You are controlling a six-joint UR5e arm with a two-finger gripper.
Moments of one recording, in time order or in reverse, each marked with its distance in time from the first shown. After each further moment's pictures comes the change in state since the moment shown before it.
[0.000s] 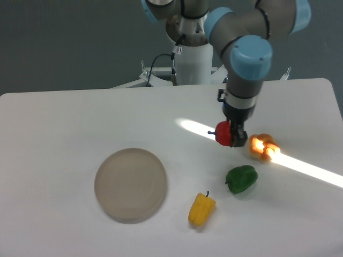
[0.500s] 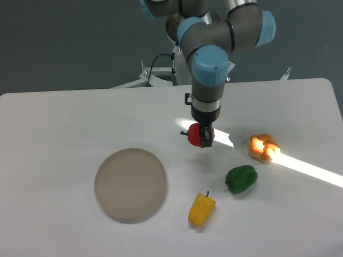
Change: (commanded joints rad) arm -0.075 -0.040 -0.083 0.127 -0.009 -0.023
